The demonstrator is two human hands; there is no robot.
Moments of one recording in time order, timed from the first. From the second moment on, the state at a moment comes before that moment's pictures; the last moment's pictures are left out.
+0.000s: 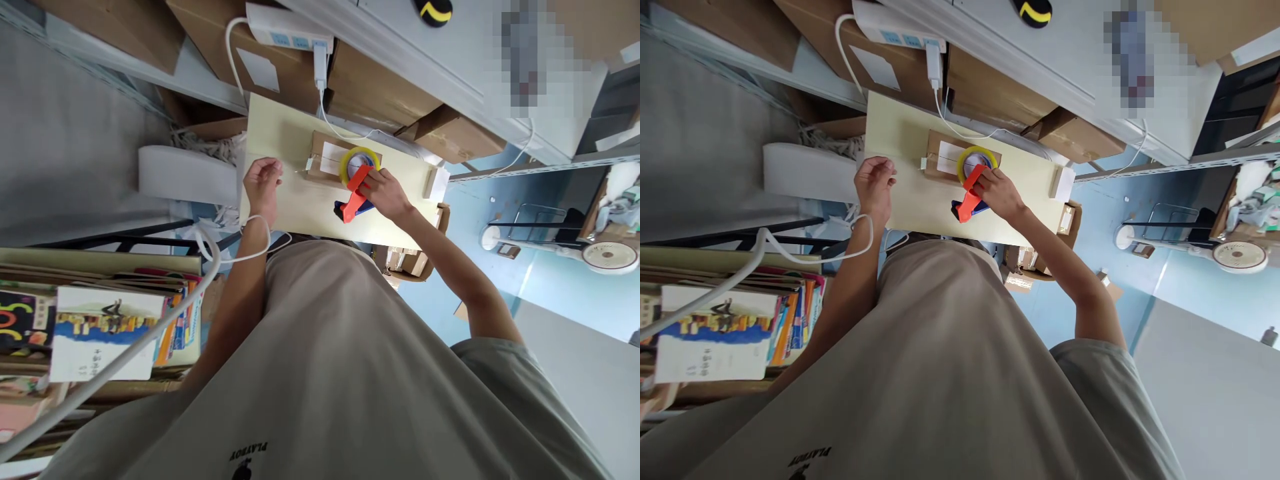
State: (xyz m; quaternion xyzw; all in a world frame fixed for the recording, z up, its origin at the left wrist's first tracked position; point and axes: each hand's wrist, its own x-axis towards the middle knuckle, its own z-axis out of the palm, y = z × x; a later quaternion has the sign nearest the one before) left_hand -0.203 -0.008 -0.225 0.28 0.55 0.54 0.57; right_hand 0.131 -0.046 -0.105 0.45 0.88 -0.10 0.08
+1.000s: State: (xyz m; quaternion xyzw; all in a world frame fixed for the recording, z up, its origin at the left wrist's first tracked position) left_hand -0.190 -0.013 -0.213 0.25 0.60 0.56 0.52; right_hand 0.152 -0.017 -0.107 0.44 0.87 -0.21 0.08
